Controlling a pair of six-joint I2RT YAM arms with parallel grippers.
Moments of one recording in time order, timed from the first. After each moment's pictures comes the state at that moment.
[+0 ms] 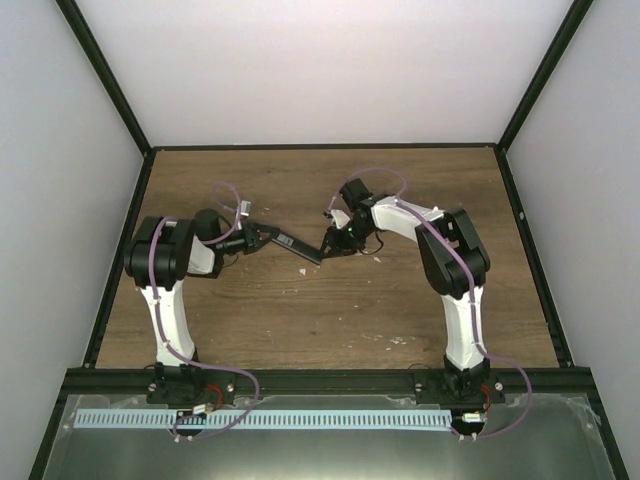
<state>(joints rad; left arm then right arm) -0.07 2.08 0.73 1.01 1.08 -0.88 0.51 2.08 1.45 -0.66 -0.59 0.19</state>
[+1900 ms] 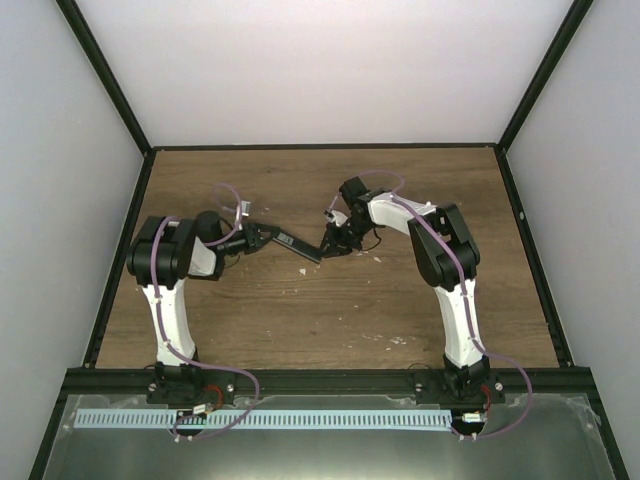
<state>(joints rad) -0.08 2.10 0.72 1.07 1.04 -0.92 0.50 2.19 1.55 -0.70 -0.68 0.31</state>
